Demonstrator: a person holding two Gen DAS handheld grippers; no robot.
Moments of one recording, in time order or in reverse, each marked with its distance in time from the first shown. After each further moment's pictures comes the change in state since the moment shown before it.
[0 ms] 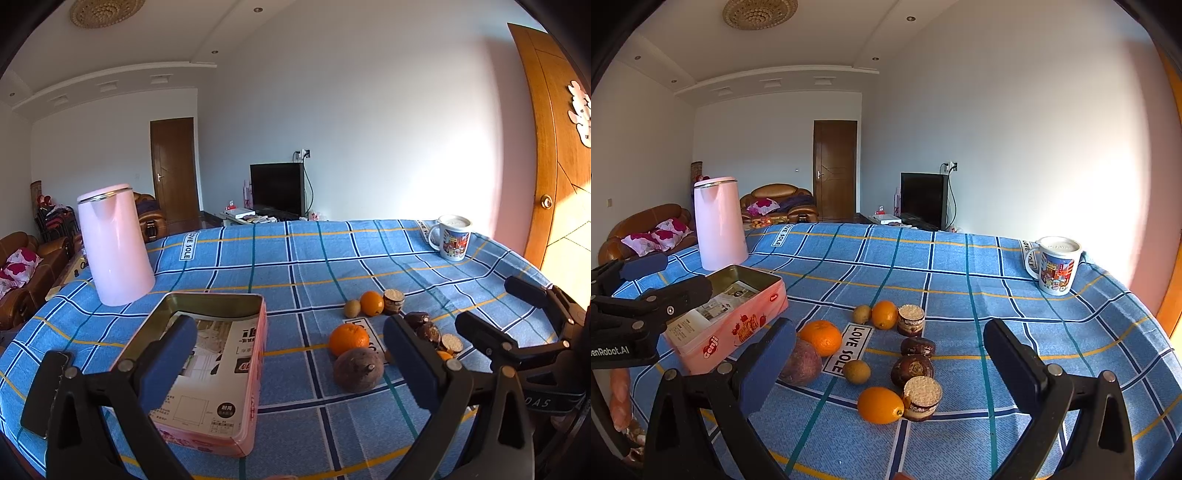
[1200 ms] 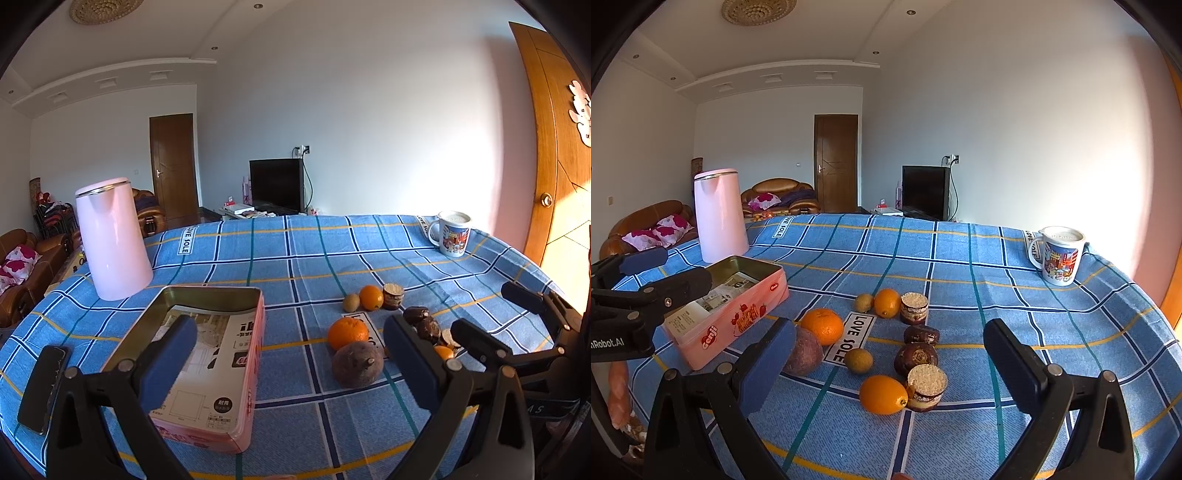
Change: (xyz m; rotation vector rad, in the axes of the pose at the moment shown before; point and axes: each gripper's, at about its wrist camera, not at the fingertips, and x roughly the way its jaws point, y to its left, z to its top) left arm 0.002 -0.001 -0.005 -0.006 0.015 -0.004; right arm 0.005 0.000 -0.009 0.004 0.025 0.007
